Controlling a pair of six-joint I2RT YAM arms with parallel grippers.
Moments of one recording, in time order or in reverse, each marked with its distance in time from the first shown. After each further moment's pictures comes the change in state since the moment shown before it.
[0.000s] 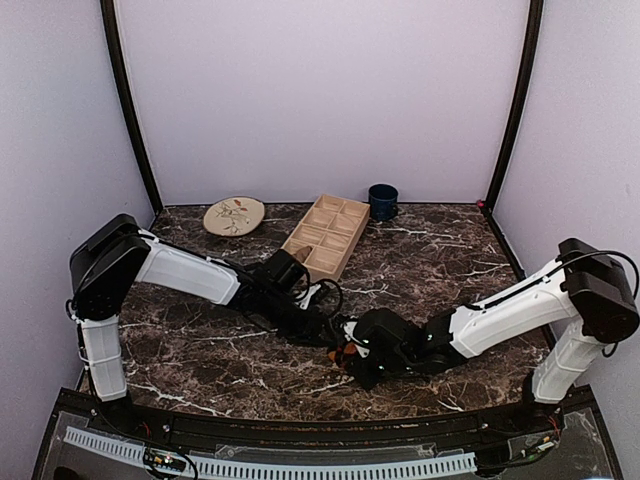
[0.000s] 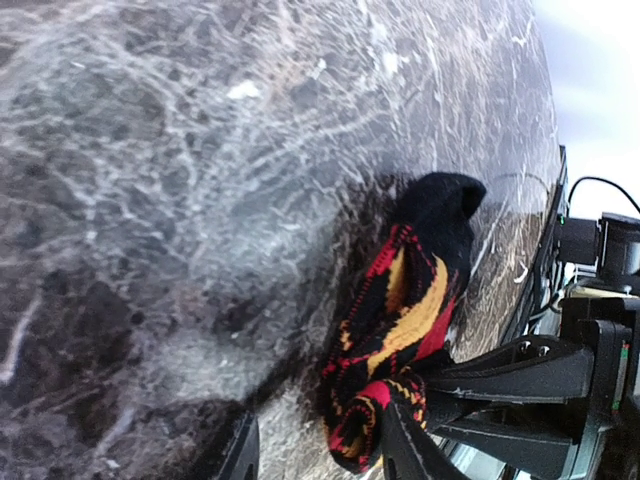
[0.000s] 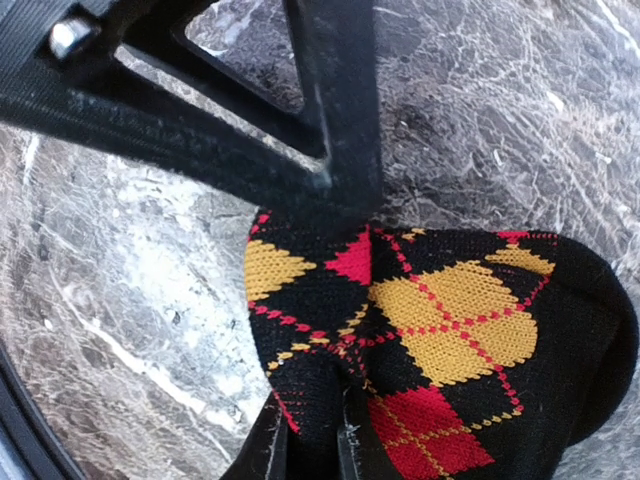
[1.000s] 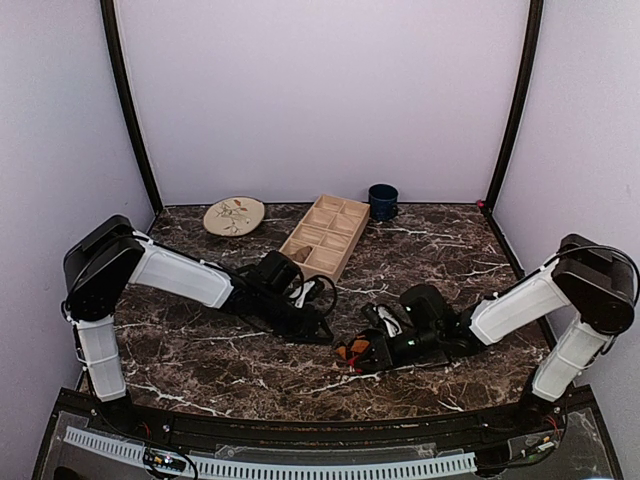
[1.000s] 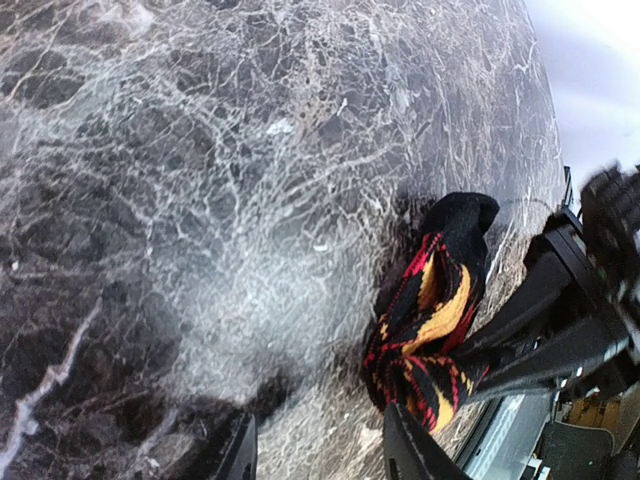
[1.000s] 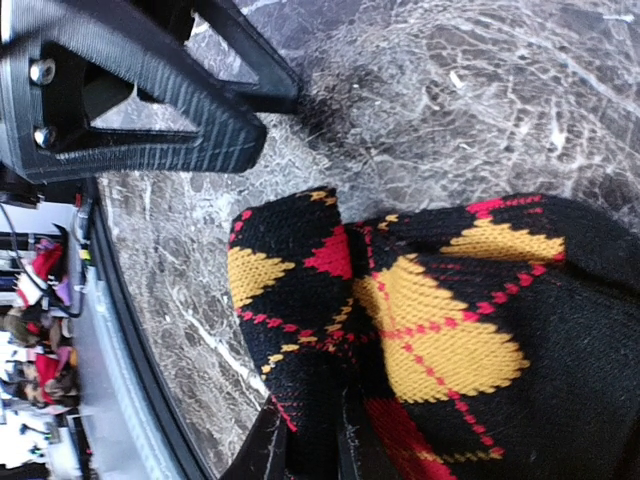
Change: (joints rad) left arm 0.007 -0.034 -0.055 0.090 -0.059 -0.013; right arm -0.310 -0.025 -0.231 0.362 -0.594 0.221
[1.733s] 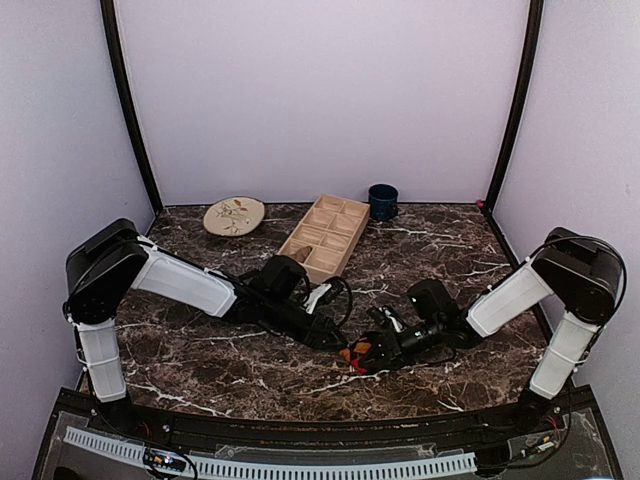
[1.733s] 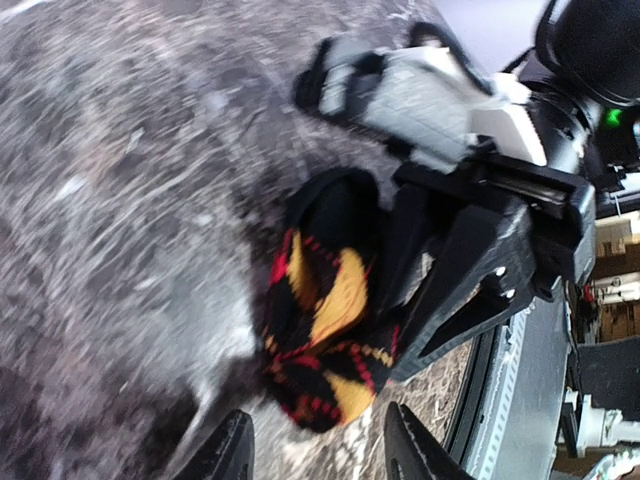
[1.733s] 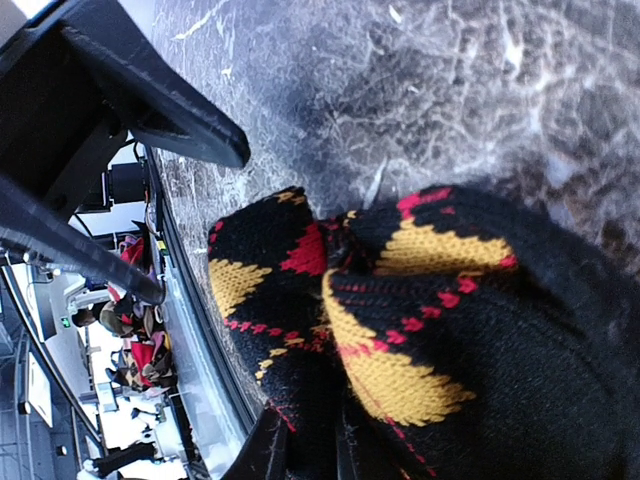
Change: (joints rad) left arm -0.051 -0.008 -0.045 0.181 0.112 0.179; right arm -0.134 0.099 -0.002 0.069 -0.314 0.140
